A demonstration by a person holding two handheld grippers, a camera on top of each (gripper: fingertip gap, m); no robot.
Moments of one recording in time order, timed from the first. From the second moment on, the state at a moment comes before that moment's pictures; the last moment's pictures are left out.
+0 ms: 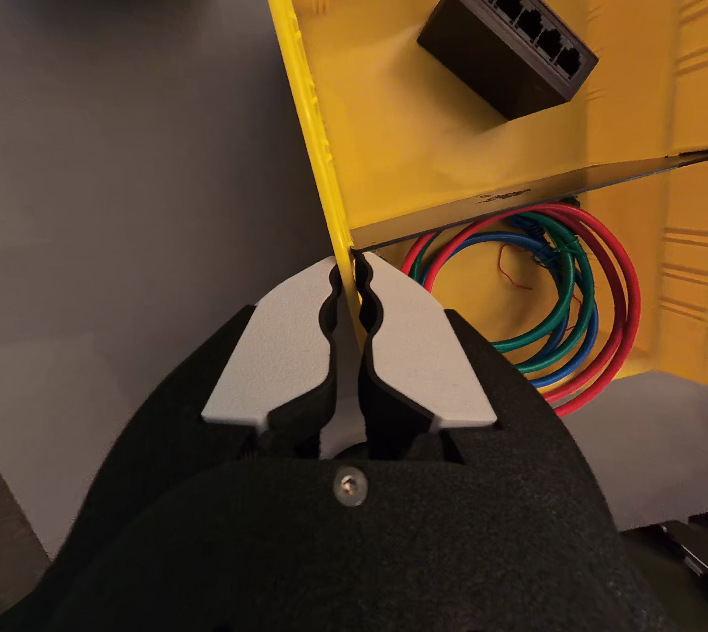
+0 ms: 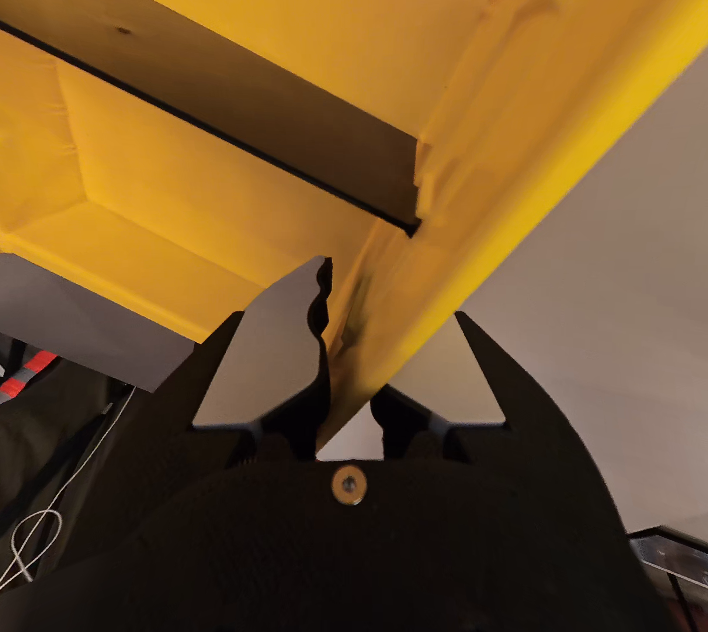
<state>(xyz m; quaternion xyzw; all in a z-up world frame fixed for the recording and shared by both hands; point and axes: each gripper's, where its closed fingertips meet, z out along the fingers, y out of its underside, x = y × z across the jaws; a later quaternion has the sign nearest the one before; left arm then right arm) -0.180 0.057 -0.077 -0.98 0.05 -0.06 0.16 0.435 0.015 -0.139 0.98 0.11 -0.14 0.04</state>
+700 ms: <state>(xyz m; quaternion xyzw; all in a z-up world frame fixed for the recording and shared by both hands) -0.275 0.047 -0.076 -0.98 0.07 0.02 0.18 0.487 0.001 -0.140 0.99 0.05 -0.12 0.02</state>
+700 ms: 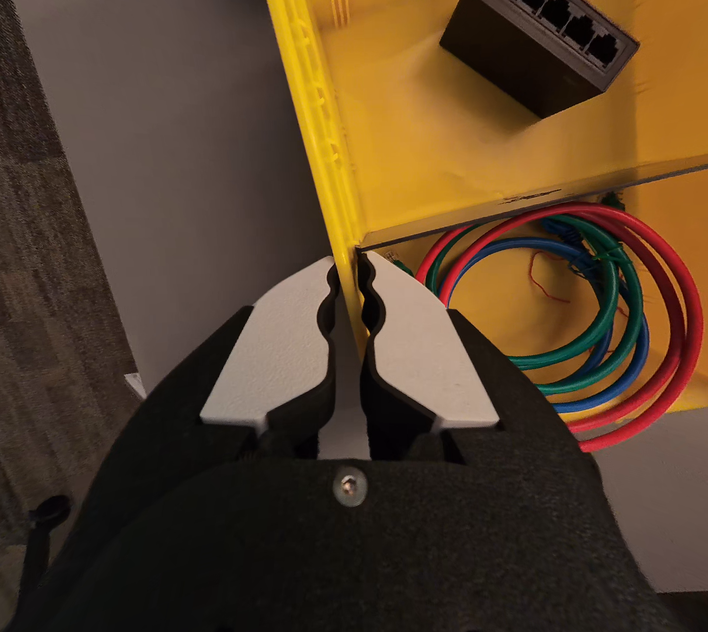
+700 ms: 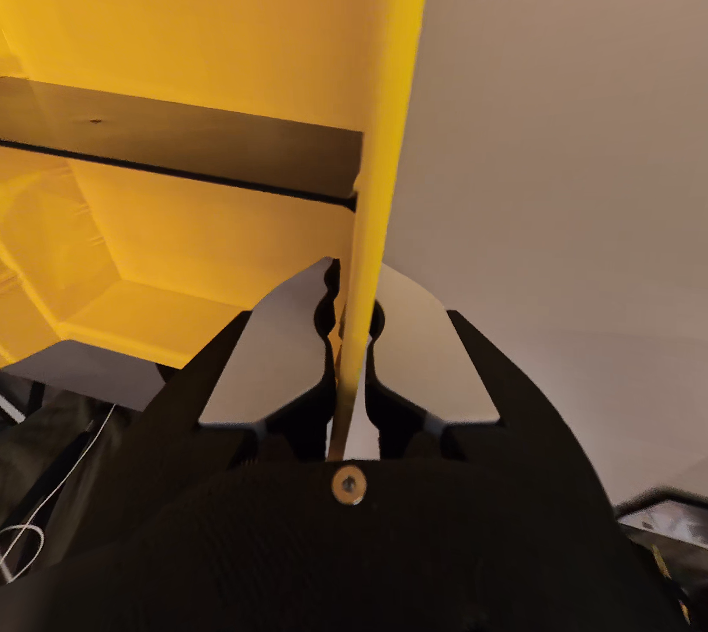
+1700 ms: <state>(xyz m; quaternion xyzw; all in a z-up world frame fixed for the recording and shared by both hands) -0.297 0.058 0.004 -0.90 0.05 -0.05 0.43 0.506 0.016 -0.074 0.98 -0.03 -0.14 -0.14</state>
